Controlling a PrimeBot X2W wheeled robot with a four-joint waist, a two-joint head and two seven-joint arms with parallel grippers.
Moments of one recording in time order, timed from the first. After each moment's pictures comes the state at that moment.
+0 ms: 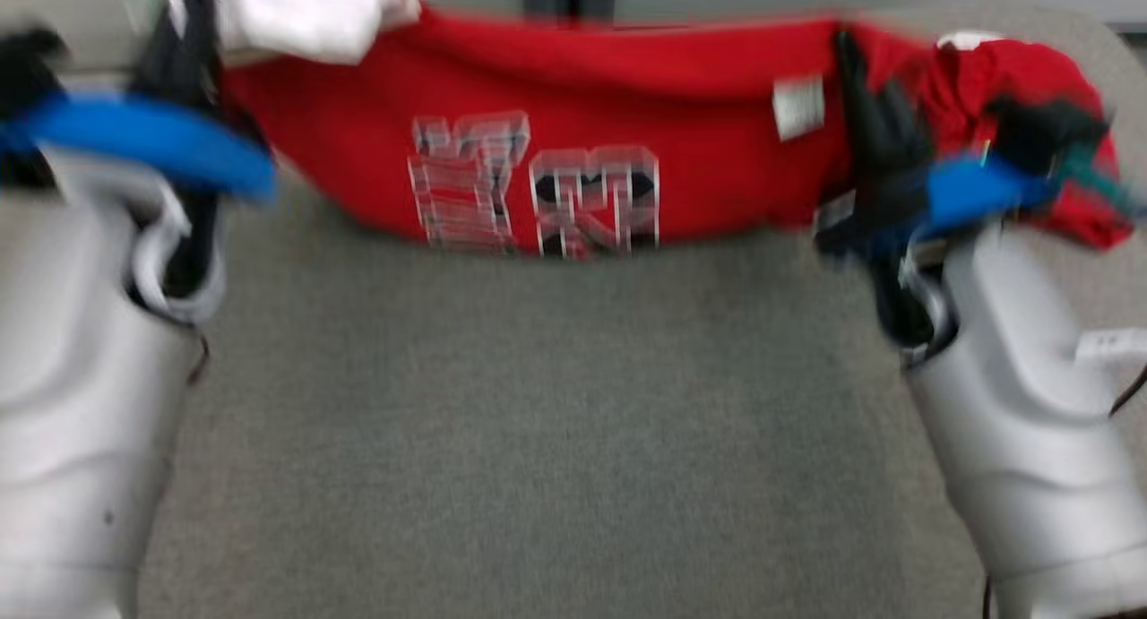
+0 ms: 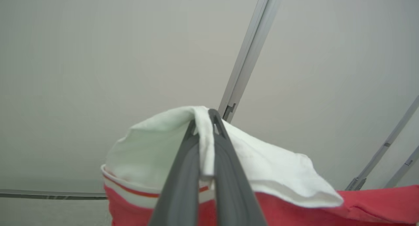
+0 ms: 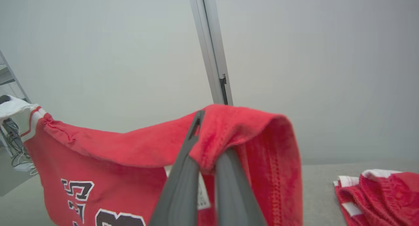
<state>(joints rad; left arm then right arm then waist) -0.78 0.31 -0.31 0.51 -0.73 -0.13 -0.17 -0.72 -0.09 0.18 0.53 0.42 0.13 -0.25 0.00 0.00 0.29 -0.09</state>
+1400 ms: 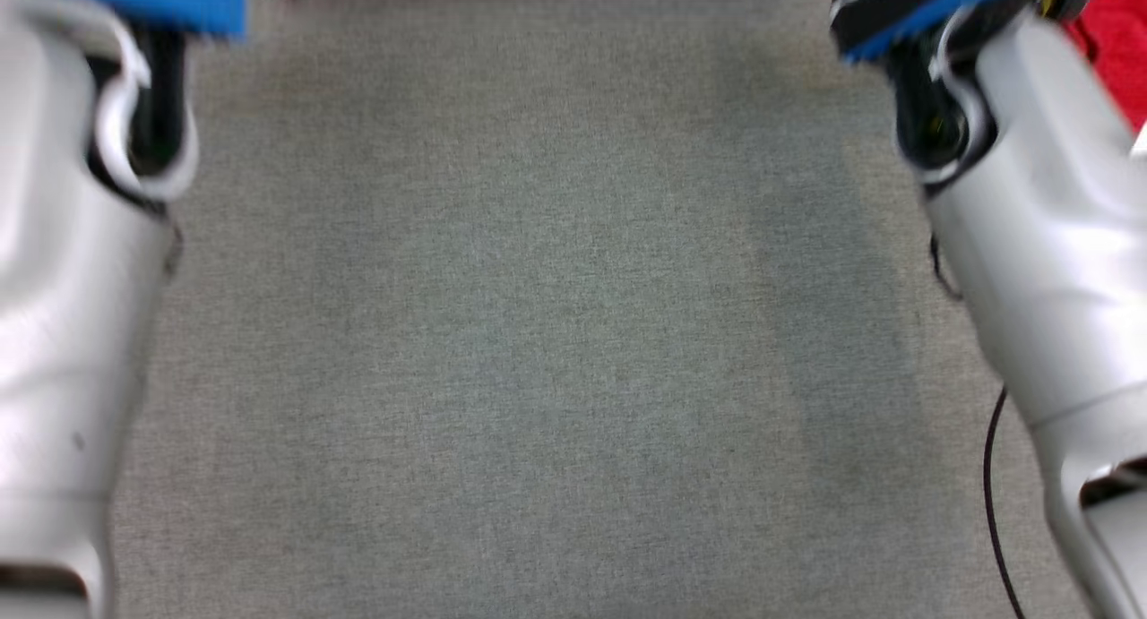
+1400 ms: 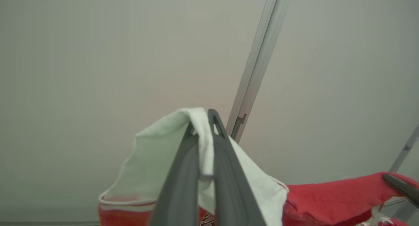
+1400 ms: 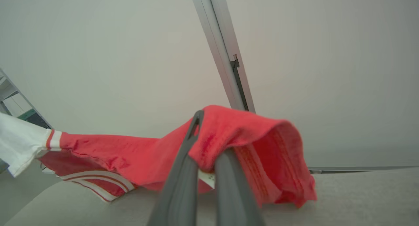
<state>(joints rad) -1.15 0.35 -0.45 0.61 -0.78 -0.11 -0.26 -1.25 -0.15 0.39 0.89 0.75 0.13 -0.26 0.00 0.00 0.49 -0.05</state>
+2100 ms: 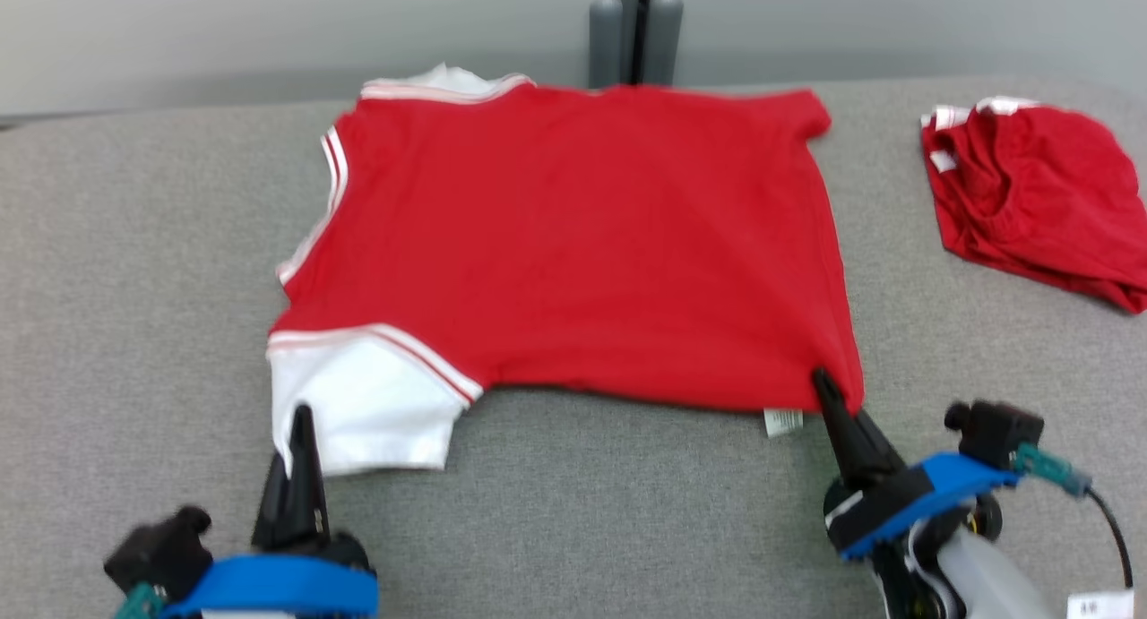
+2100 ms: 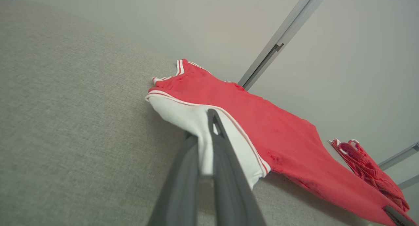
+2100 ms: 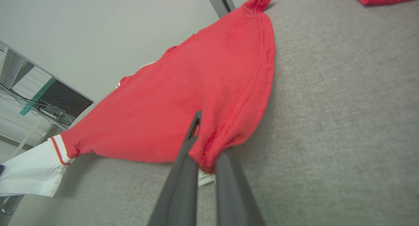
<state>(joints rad) -0.05 0.14 -0.15 0.18 -0.67 -0.06 -0.26 -0.38 -0.23 0.43 0.57 0.89 0.13 -0.26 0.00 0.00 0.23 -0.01</state>
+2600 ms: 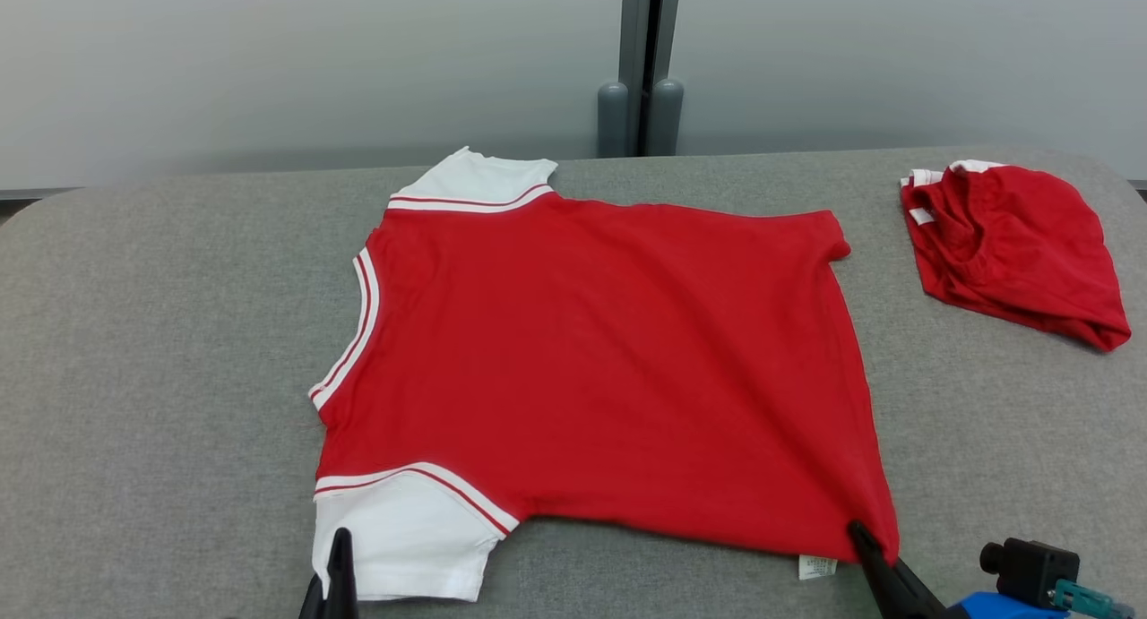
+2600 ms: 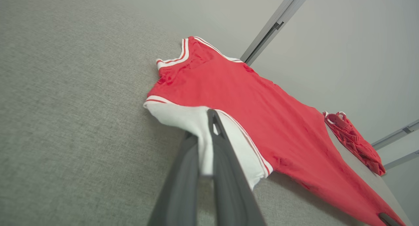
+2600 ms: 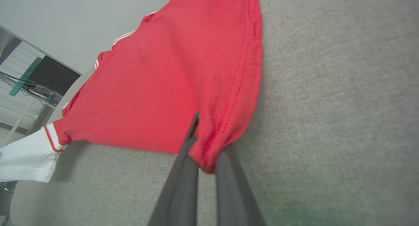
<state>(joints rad) 0.22 0.12 -0.20 0.09 -0.66 -0.03 -0.22 -0.01 -0.26 0.31 0.38 0.83 0.13 -0.12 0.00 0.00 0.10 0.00</state>
